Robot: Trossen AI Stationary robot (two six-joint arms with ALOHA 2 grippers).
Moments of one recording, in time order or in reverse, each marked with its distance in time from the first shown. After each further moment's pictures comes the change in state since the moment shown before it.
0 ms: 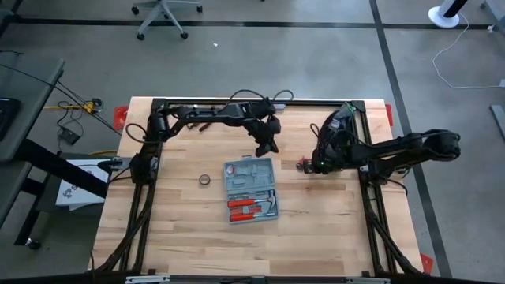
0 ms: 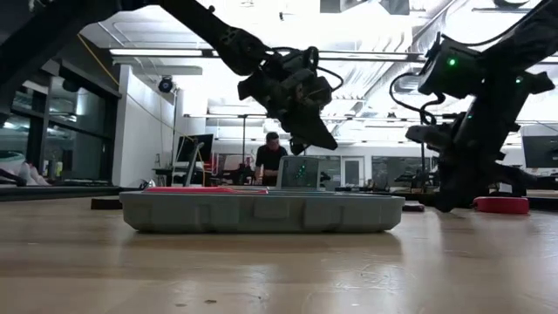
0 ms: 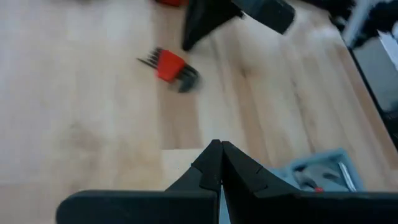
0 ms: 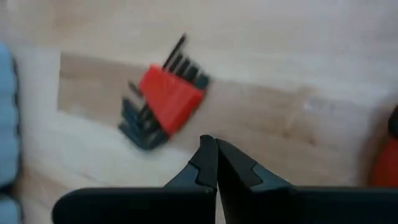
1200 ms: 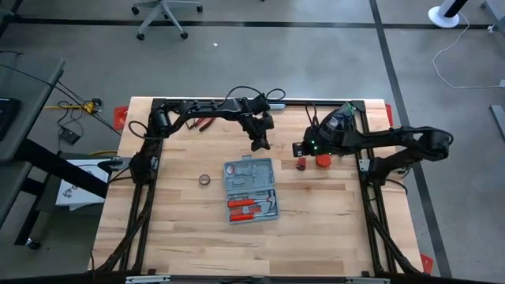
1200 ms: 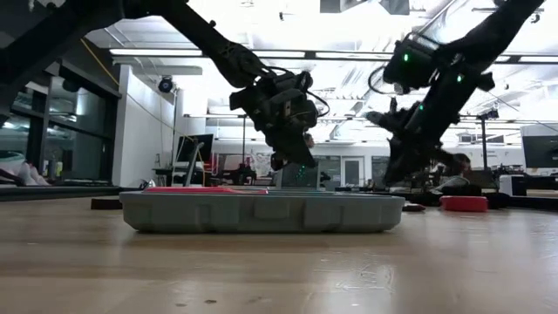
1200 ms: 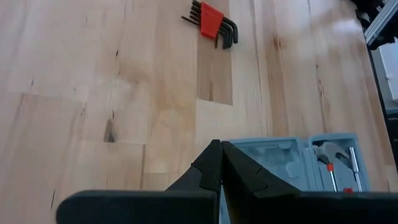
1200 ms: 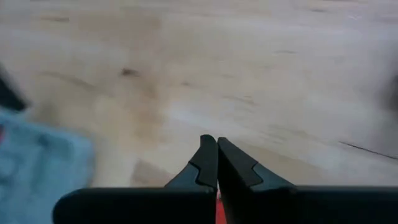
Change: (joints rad) left arm 0.070 0.029 -0.013 -0.127 0.026 -0.012; right arm -0.181 0.115 0.176 0.110 0.021 -0.308
